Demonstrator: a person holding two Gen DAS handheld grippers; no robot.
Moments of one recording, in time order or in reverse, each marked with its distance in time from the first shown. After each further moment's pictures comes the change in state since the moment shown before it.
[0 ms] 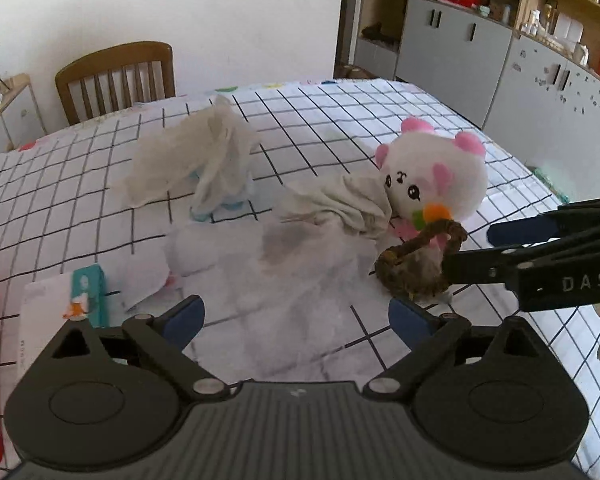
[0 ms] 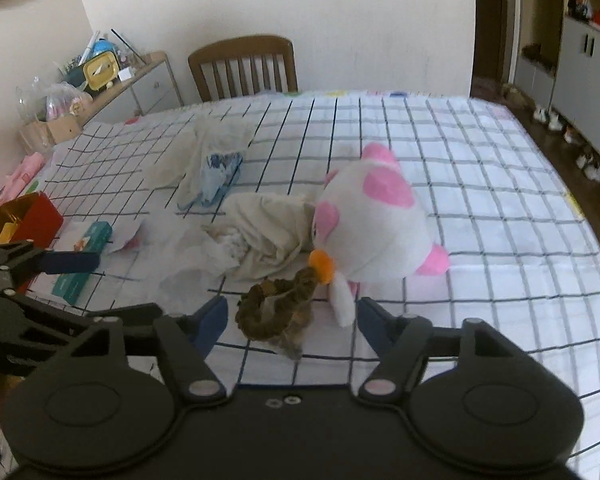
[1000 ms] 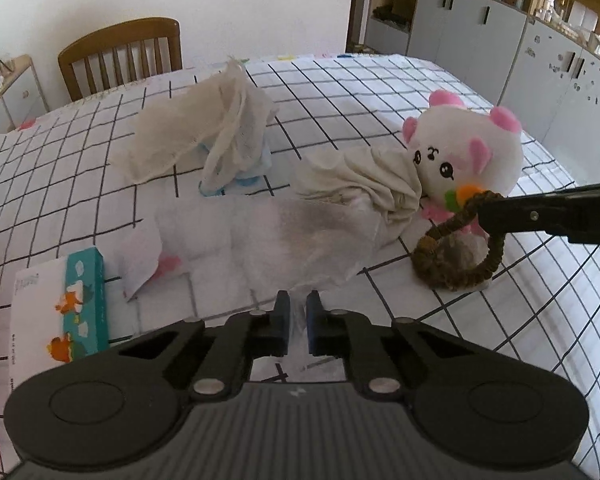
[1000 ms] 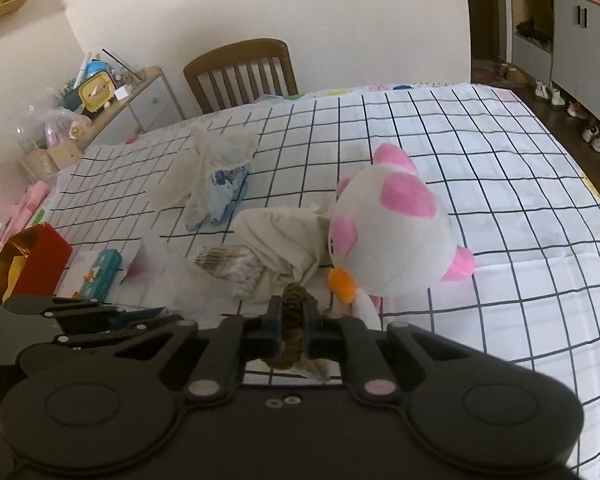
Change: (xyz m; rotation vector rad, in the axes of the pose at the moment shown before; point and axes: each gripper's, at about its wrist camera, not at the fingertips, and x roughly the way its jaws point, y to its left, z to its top) left arm 0.020 0.012 -0.002 -0.019 0.057 0.019; right arm 0.006 0.001 0.012 0.081 -0.017 0.046
